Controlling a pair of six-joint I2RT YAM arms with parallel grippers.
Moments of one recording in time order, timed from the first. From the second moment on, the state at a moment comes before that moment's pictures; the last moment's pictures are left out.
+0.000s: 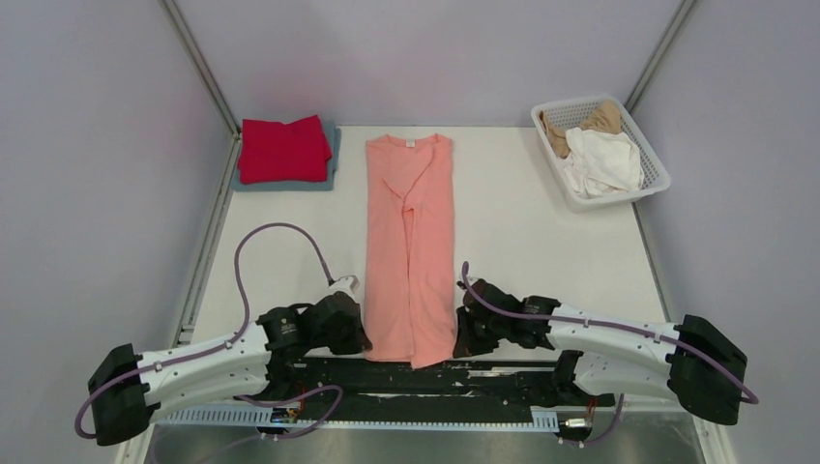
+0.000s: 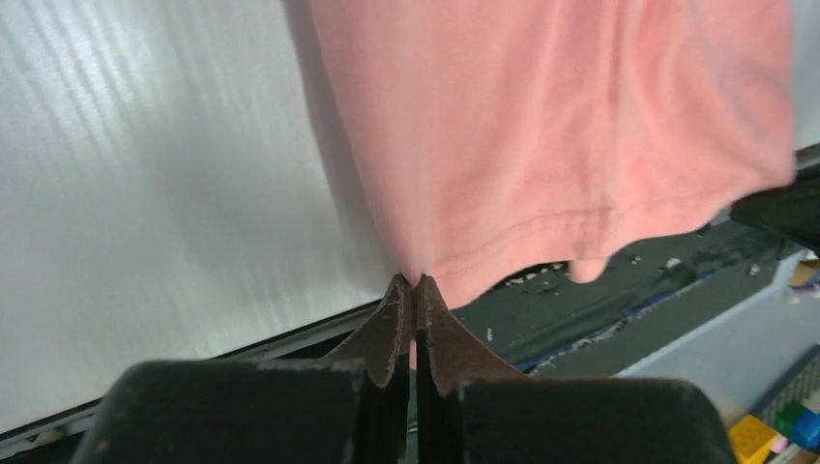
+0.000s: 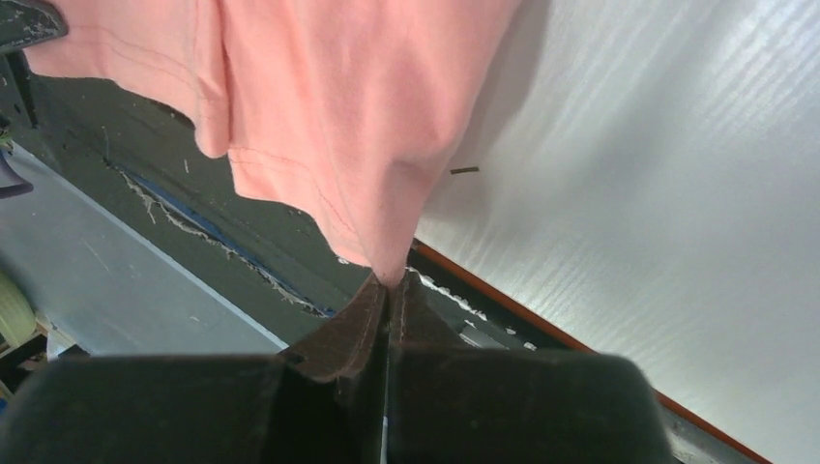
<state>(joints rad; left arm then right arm) -1.05 0.77 0.33 -0.53 -0.08 -1.05 1.07 1.07 0.47 -0.41 -0.15 0.87</state>
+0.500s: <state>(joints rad) -0.82 0.91 0.55 -0.39 -0.16 -0.92 0.81 1.21 0.75 -0.39 -0.07 0.68</state>
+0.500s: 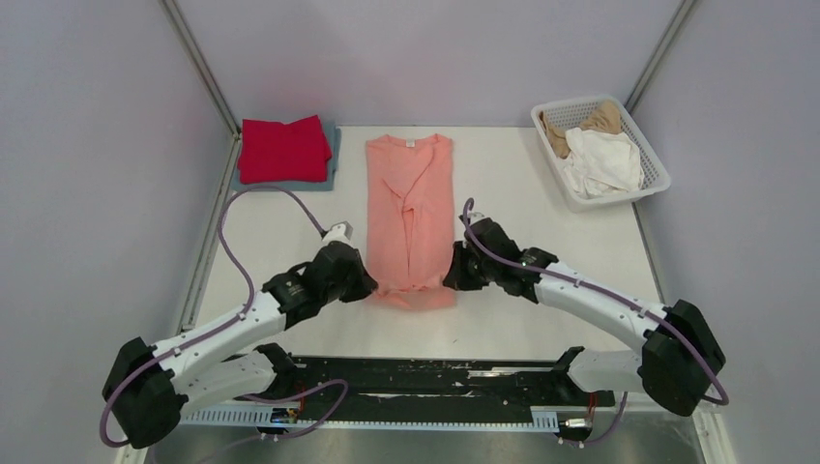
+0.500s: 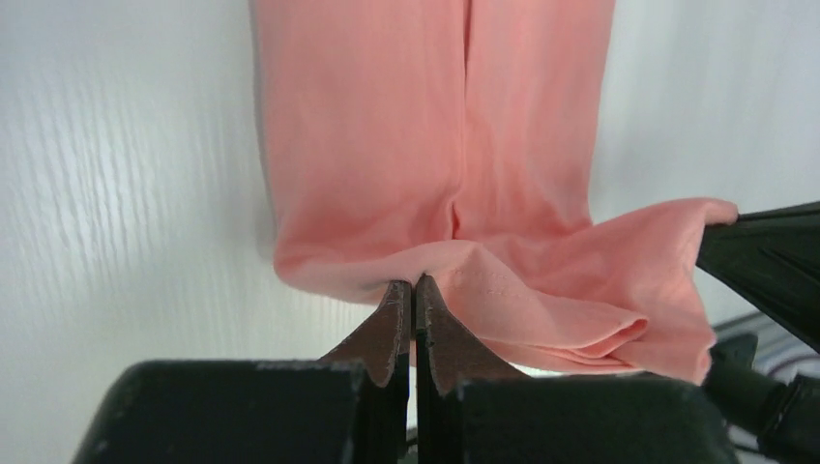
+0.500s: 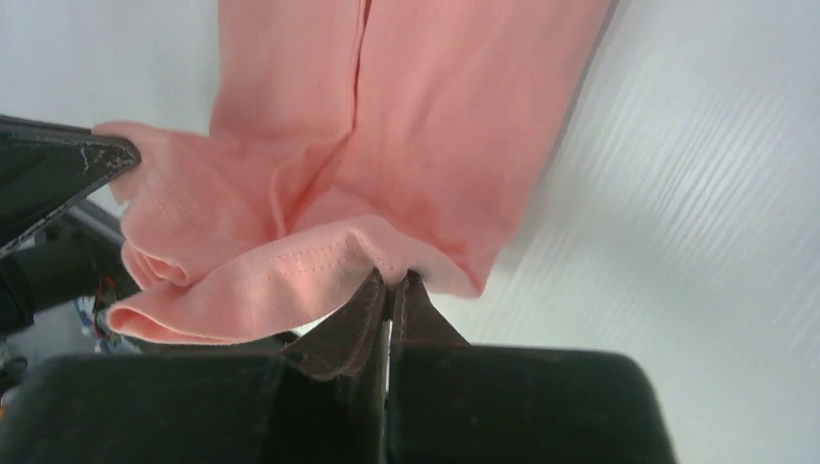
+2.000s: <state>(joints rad) -0.39 1.67 1.16 -0.34 -0.06 -0.68 0.43 1.83 1.26 -0.17 -0.16 0.47</state>
